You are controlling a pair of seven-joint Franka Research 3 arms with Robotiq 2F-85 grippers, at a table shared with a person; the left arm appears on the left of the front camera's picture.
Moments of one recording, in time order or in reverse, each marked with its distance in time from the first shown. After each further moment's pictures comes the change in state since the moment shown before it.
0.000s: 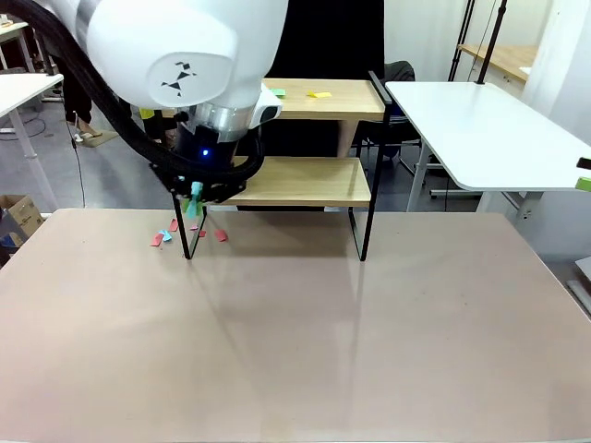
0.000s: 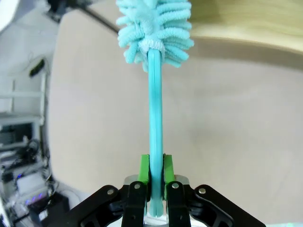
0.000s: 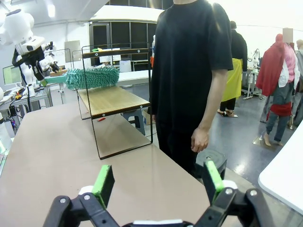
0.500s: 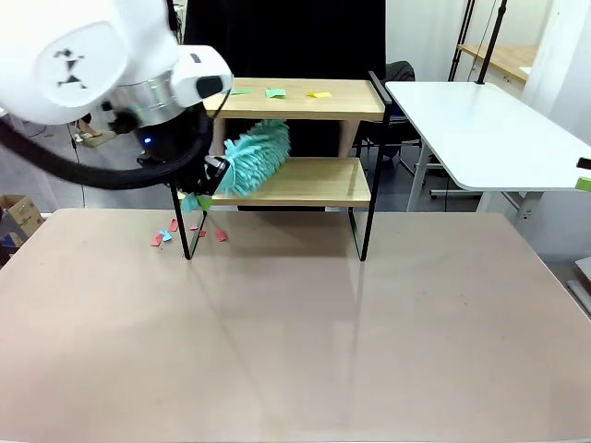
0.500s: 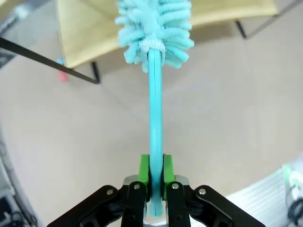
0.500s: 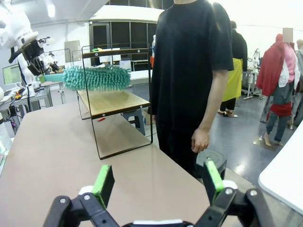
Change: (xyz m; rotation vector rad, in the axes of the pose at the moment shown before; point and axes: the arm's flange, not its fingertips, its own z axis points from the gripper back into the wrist) left arm -0.012 0.064 -0.004 -0.415 -0.095 -0.303; right arm 0.000 0.000 0.000 0.000 0.000 0.000
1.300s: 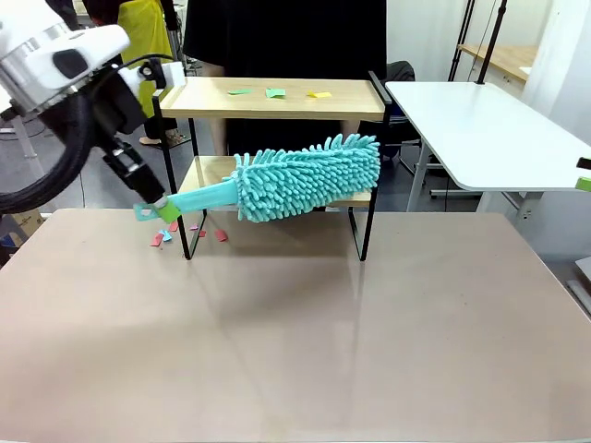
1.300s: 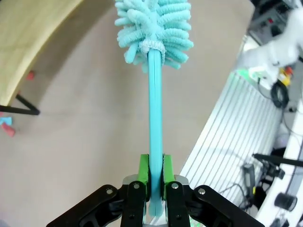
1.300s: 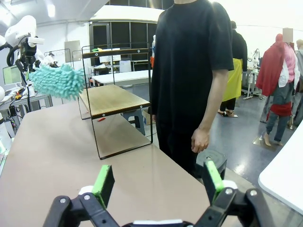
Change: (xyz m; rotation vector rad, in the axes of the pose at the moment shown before) left arm -0.043 0.074 0.030 -0.474 -0.003 -0.554; right arm 0.000 0.000 0.000 0.000 0.000 0.000
